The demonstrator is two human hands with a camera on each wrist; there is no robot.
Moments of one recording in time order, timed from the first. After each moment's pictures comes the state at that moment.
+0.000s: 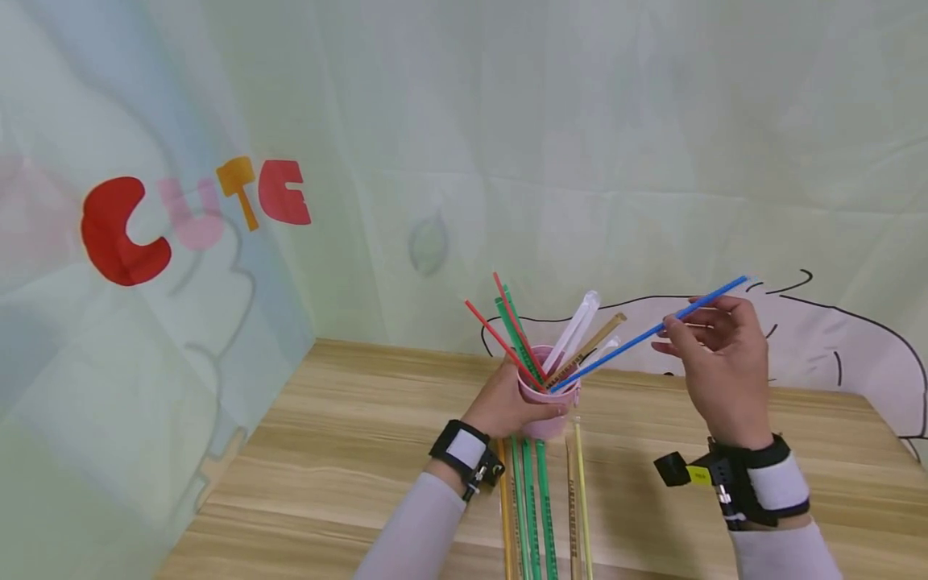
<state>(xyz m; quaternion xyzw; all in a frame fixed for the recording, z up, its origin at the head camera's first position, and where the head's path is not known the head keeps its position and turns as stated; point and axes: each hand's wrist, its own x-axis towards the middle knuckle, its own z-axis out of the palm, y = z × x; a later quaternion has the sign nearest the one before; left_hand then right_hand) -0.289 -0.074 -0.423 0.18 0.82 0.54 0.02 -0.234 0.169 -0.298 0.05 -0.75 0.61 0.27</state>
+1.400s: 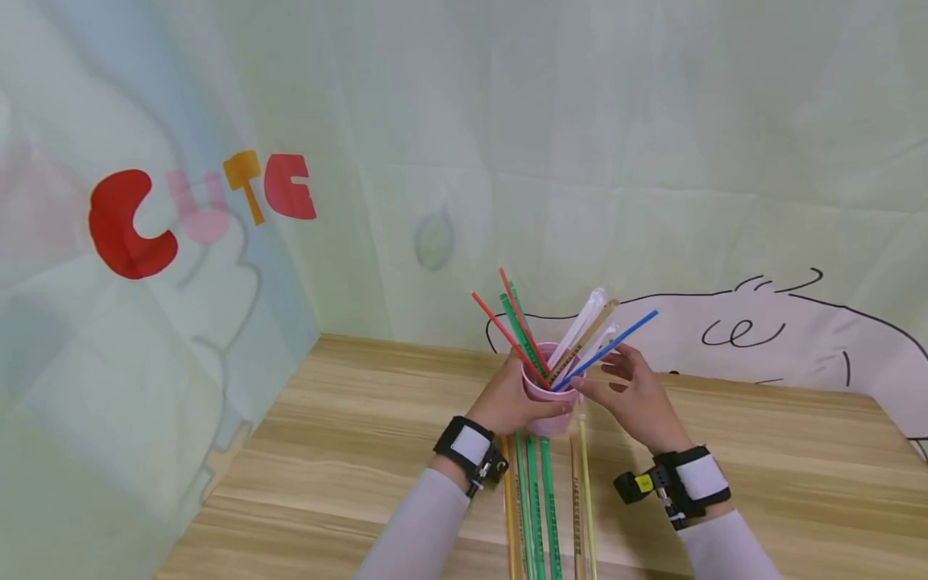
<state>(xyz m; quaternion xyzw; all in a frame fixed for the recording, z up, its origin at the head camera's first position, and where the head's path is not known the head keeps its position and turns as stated) -0.286 -0.072 -0.419 0.18 0.82 0.54 0.02 -0.263 0.148 -0.380 0.10 -0.85 0.51 0.00</state>
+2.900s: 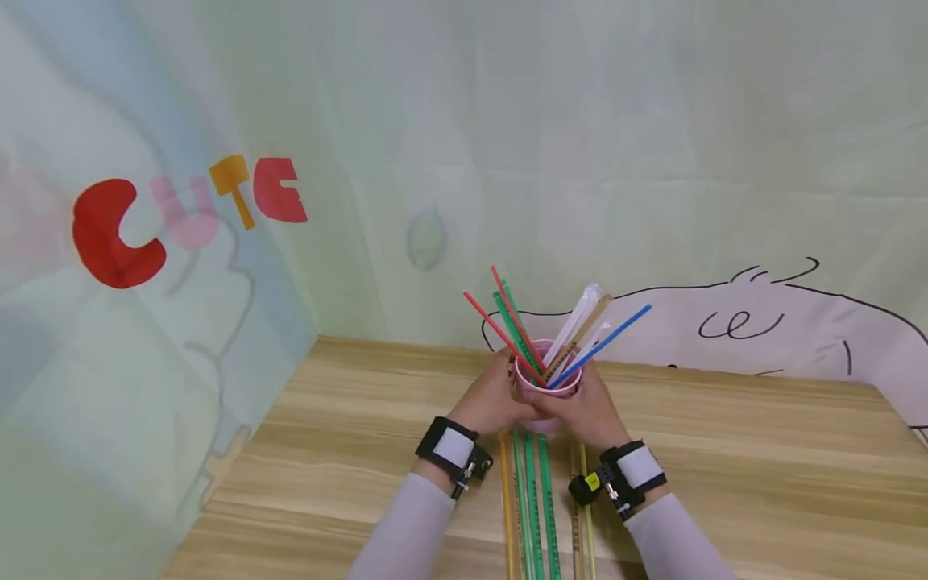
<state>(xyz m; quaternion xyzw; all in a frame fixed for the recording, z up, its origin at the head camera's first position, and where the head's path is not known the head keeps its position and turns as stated) -0.287 -0.087 -0.416 0.20 0.85 0.48 0.02 -0.284 0.101 -0.431 0.19 -0.78 0.59 0.01</state>
